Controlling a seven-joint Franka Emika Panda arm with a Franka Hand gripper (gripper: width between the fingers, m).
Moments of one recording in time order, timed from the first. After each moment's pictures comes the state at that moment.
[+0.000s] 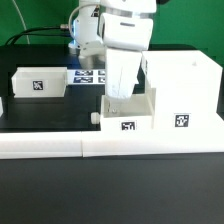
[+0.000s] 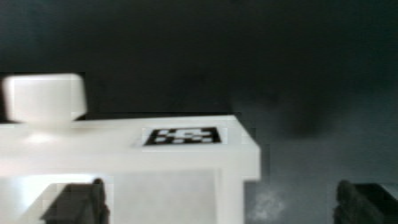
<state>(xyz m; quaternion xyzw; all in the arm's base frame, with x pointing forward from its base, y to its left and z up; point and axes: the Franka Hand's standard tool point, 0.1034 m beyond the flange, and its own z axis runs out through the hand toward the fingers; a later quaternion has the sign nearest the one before) 0.549 0.002 0.039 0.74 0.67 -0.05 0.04</state>
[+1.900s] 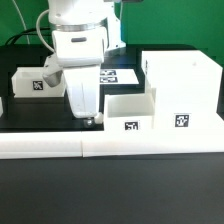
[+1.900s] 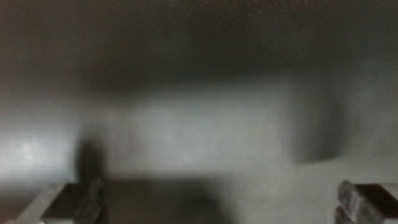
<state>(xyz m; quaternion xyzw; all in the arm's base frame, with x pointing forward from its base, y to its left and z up) 0.547 -0.038 0.007 0.71 0.70 0.00 -0.05</state>
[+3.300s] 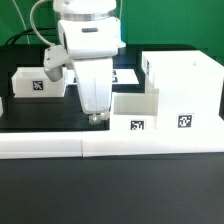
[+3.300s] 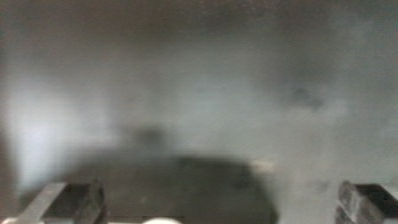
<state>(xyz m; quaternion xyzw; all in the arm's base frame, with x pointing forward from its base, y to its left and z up) 0.578 -0.035 0.029 0.68 0.73 -0.02 -0.04</state>
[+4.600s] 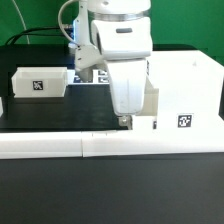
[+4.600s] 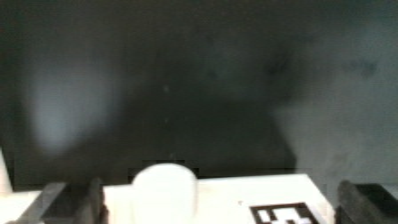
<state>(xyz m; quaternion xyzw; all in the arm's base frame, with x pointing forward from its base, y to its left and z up) 0.585 0.014 0.027 0.70 0.71 -0.02 -0.05</state>
